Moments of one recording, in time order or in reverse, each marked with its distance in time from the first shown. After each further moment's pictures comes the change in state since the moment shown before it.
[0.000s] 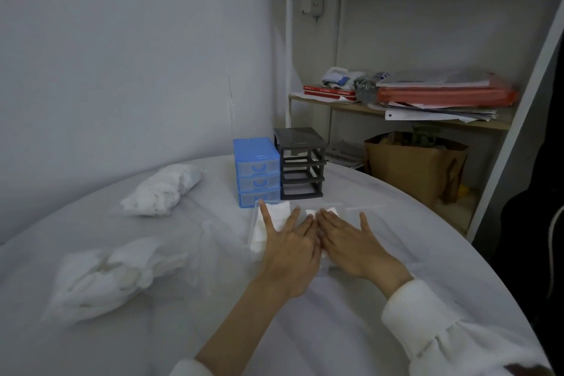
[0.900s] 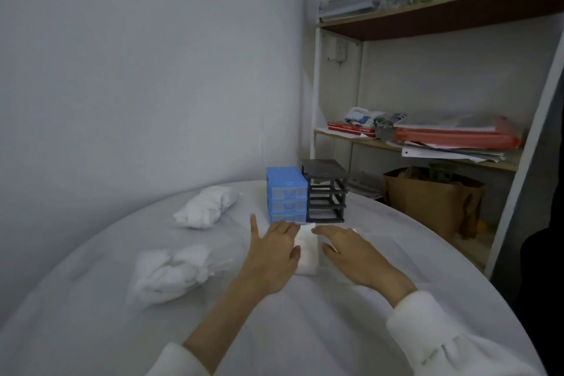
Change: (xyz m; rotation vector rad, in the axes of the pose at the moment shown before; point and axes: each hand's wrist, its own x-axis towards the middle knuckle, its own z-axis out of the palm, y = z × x) left_hand -0.050 -0.052 -0.050 -0.231 0.012 -0.199; right_hand -0.037 -0.045 -0.040 0.327 0.257 -0.162
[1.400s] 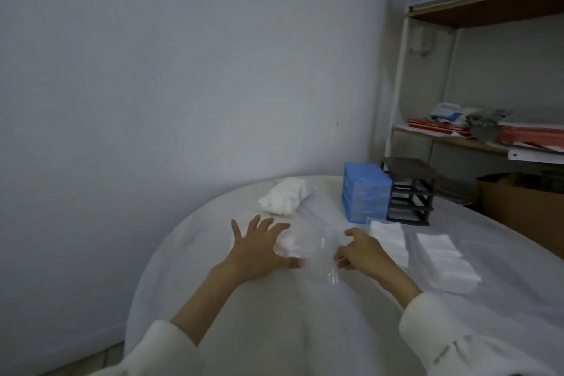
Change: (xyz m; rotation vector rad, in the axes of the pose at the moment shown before) left_hand -0.079 -0.140 -0.021 -0.150 -0.161 -0.331; right_hand 0.046 -0.092 0.065 0.635 -0.113 0.224
